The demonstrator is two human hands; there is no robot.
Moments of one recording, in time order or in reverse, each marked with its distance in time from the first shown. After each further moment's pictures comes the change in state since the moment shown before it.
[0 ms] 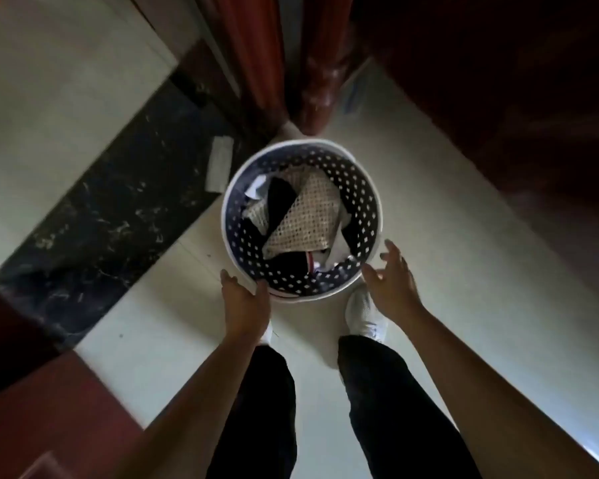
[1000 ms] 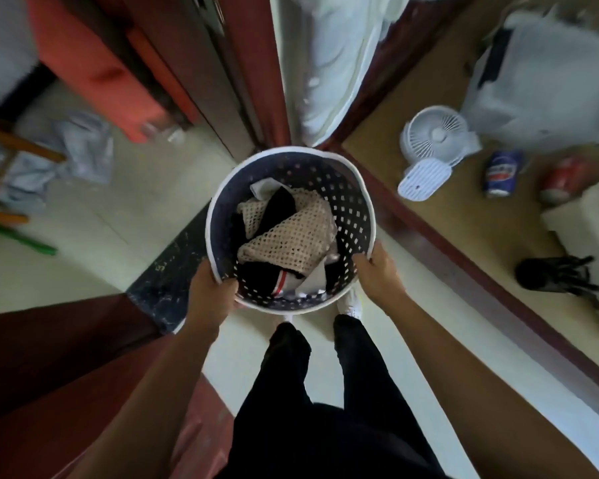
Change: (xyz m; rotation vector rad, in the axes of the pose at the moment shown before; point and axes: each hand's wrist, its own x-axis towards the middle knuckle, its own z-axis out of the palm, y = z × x) left_hand -0.378 0.171 -0.302 -0.135 0.000 0.207; right_hand -0.382 -0.204 -0.227 0.221 0.010 -0.093
